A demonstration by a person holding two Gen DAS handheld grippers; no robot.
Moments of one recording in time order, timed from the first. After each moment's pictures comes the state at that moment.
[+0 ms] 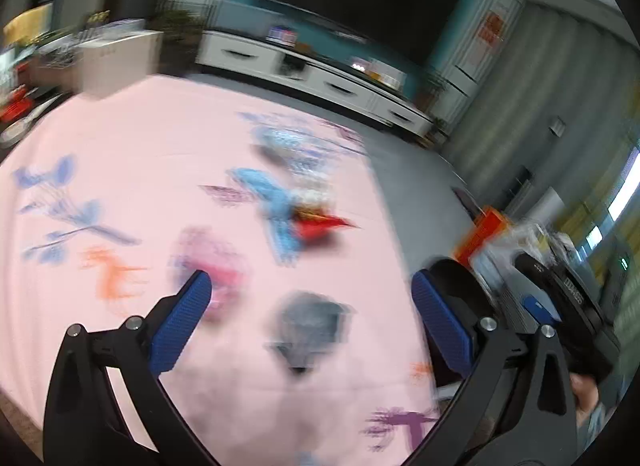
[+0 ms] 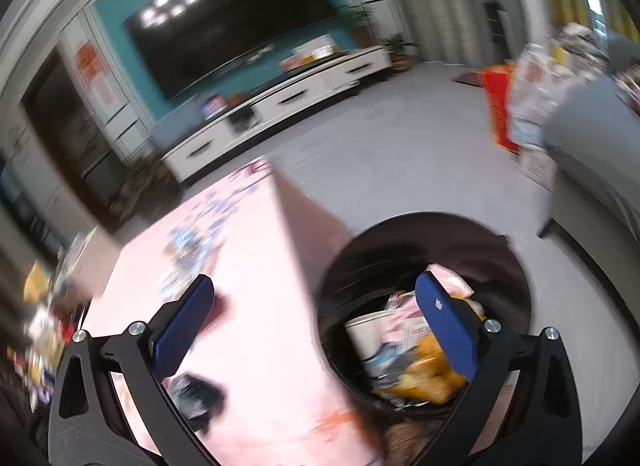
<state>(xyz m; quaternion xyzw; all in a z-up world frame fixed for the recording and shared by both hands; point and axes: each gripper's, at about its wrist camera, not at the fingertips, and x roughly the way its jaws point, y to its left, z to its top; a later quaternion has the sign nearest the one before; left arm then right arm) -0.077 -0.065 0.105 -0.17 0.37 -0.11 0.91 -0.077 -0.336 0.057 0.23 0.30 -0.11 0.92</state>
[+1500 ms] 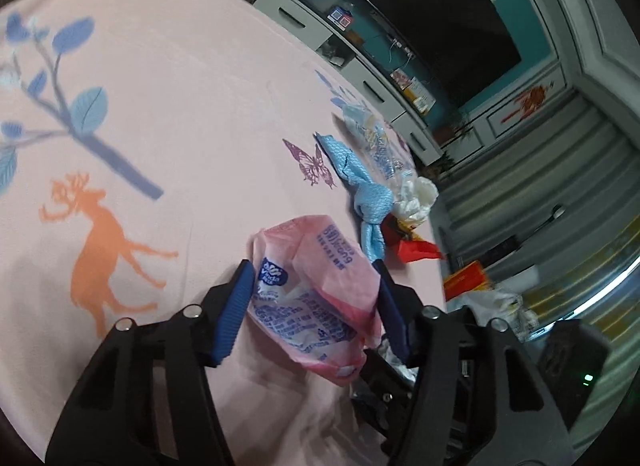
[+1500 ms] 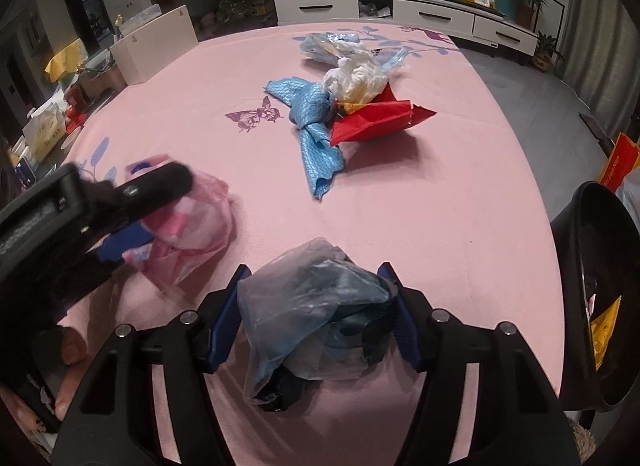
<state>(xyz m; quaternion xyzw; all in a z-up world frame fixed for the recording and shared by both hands) -0.018 -0.011 -0.008 -0.34 0.40 -0.12 0.84 0.002 -0.152 -0.043 0.02 0.46 0.06 0.88</state>
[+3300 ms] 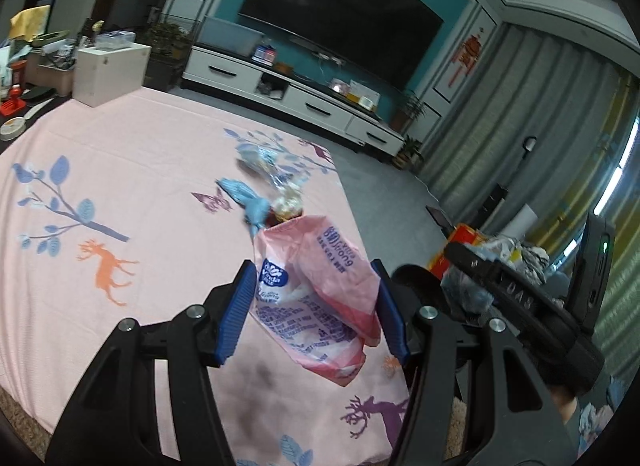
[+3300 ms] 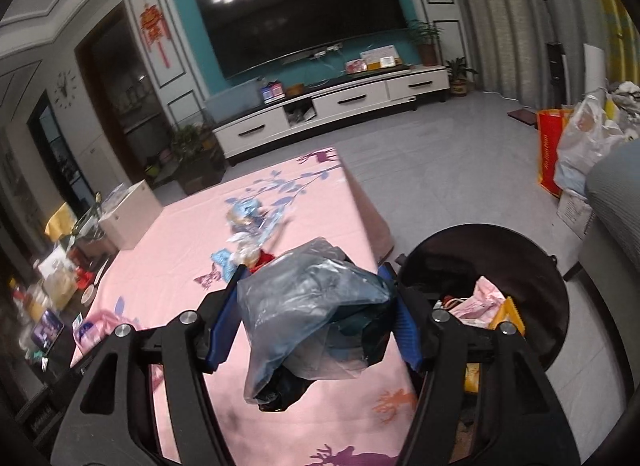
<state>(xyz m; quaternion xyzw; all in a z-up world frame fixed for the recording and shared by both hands) -0.113 -0.080 0.113 -0.18 0.33 -0.17 0.91 -0.086 -0.281 0.075 0.17 0.28 -0.04 0.94</state>
